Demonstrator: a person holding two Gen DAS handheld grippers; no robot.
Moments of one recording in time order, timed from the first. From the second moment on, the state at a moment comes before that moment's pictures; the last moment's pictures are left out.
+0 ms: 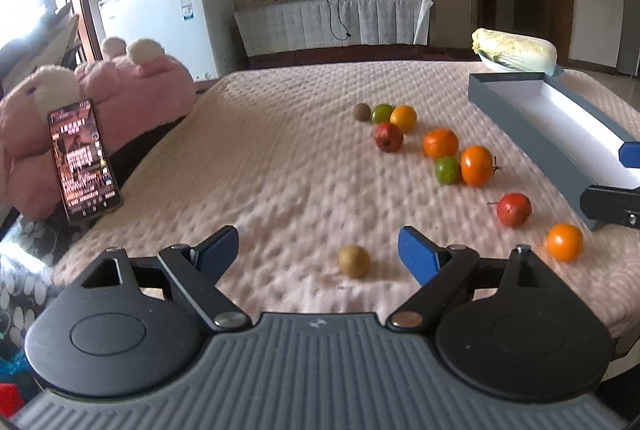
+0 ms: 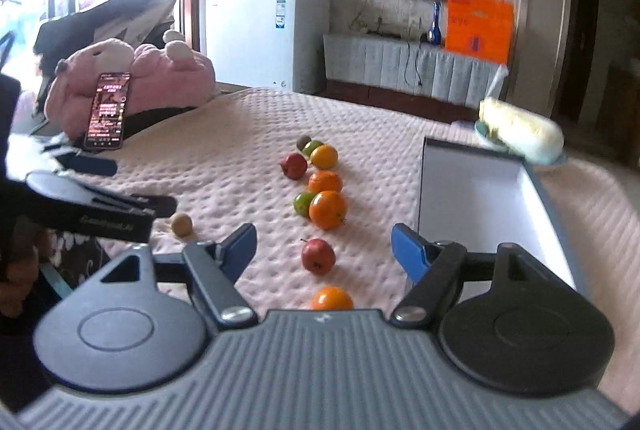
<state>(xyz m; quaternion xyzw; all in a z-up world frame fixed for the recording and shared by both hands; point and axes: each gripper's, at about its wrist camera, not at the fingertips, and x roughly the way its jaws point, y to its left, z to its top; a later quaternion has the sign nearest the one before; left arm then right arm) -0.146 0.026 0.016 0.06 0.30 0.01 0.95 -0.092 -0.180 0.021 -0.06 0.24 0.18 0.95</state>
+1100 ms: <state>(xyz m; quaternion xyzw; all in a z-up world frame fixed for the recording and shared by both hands) -0.106 0.007 -0.023 0.05 0.36 -0.04 0.93 -0.071 -0.177 -0.029 -0.08 0.38 0.15 0.91</state>
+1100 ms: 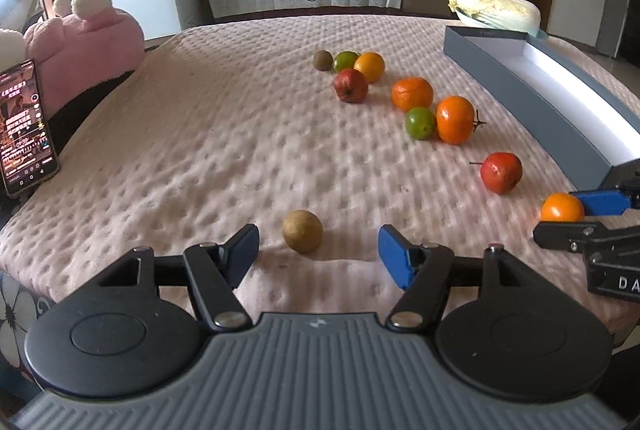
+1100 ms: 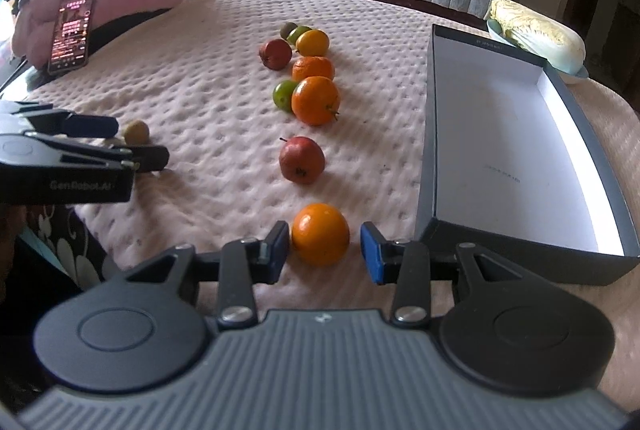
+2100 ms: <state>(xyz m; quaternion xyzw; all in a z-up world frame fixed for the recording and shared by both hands) -0.103 0.015 -0.025 0.02 0.37 -0.04 0.93 -0.070 -0.177 -0.028 -0.08 0.39 0.16 0.91</state>
